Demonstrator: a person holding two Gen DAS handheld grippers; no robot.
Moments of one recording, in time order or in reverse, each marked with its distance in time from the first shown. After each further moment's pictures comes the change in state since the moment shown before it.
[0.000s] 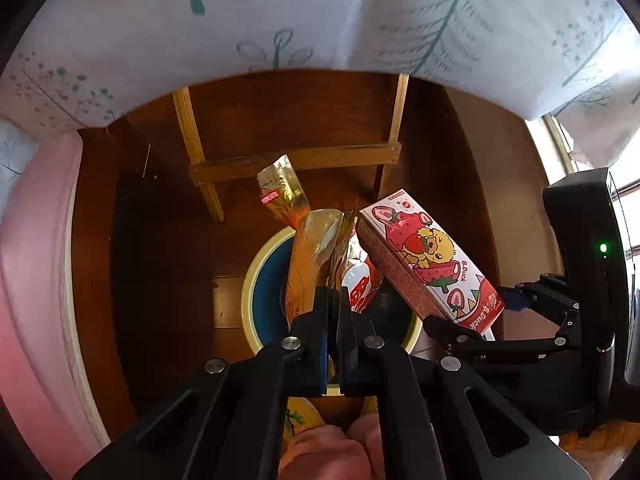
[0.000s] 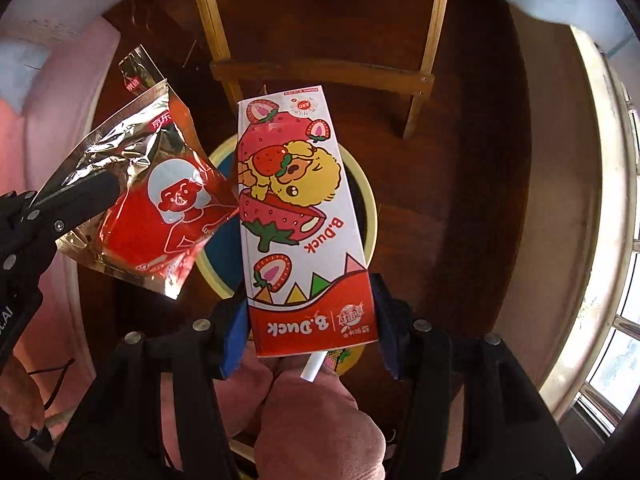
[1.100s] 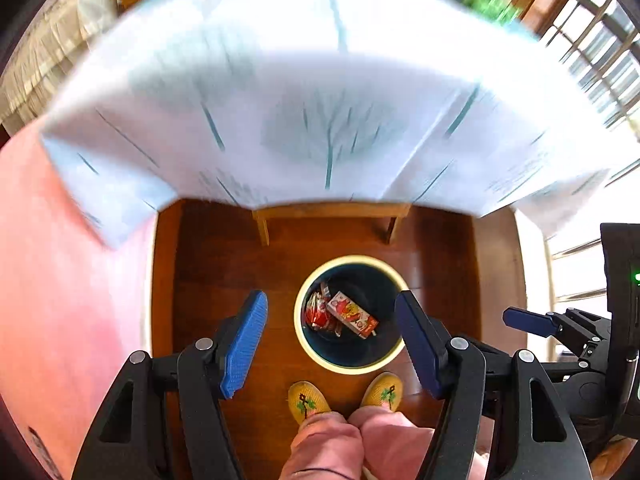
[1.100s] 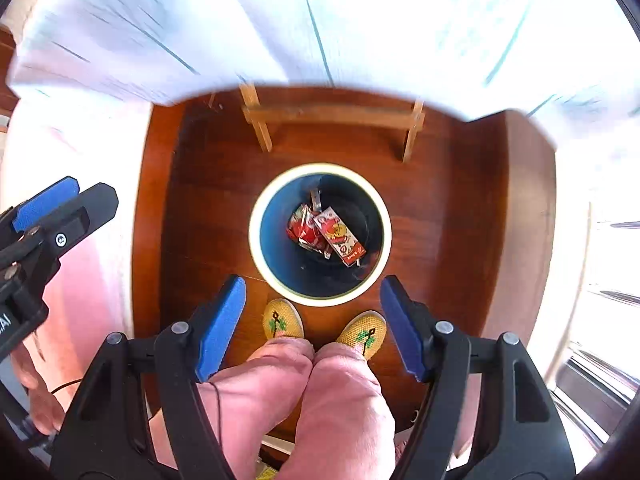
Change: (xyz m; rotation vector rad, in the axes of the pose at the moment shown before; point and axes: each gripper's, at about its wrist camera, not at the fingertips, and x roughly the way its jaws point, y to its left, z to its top) left arm -0.228 0.043 0.029 -0.090 -0.114 0.041; right arm -0.146 0.047 0.023 0.084 -0.091 0.015
